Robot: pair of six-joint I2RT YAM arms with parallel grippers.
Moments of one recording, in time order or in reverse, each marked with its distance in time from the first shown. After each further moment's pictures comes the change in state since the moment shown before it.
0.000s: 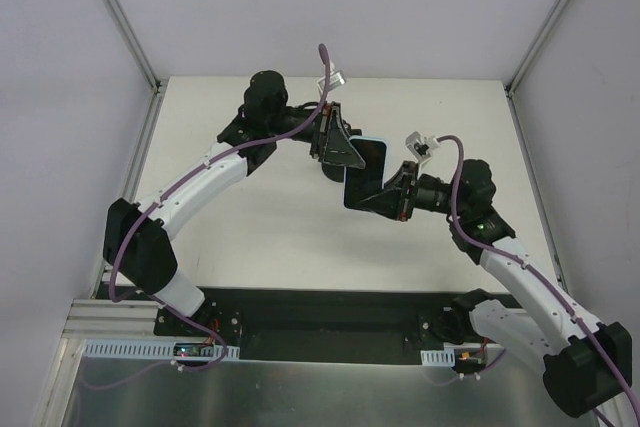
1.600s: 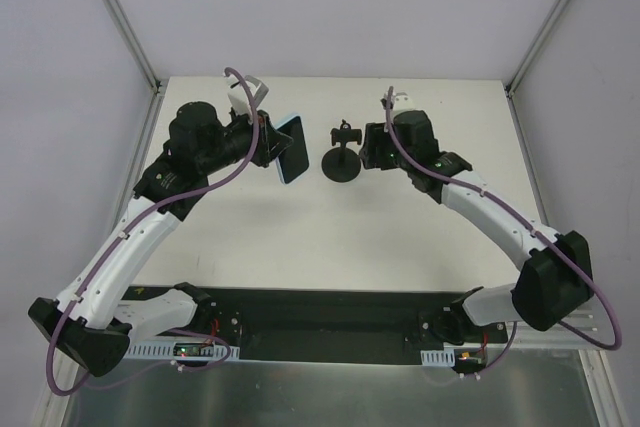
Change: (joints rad) left arm 0.093 -0.499 -0.157 -0.542 -0.866 0.524; right arm 0.103 0.470 0.475 -0.525 0.976 -0.241
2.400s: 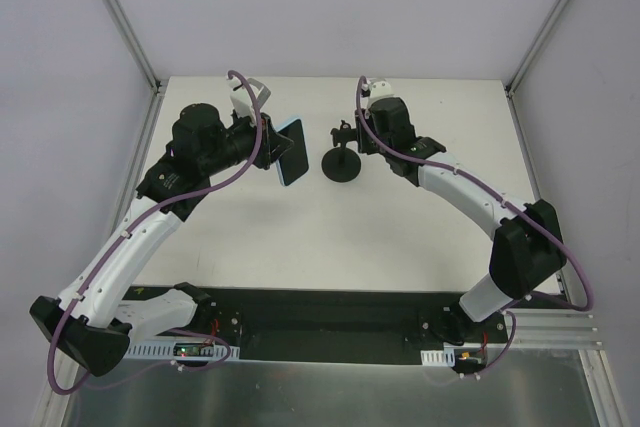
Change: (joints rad) left arm 0.000 0.001 -0.026 0.003 0.002 0.011; right arm 0.066 0.218 0.161 0.073 0.151 -0.130
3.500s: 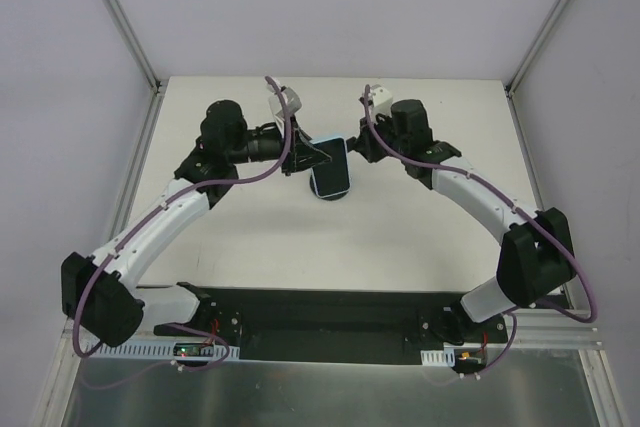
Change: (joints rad) left arm -0.004 0.140 -0.086 0.352 0.463 -0.052; right arm -0.068 -0.061 -0.092 0.061 -0.352 -0.156
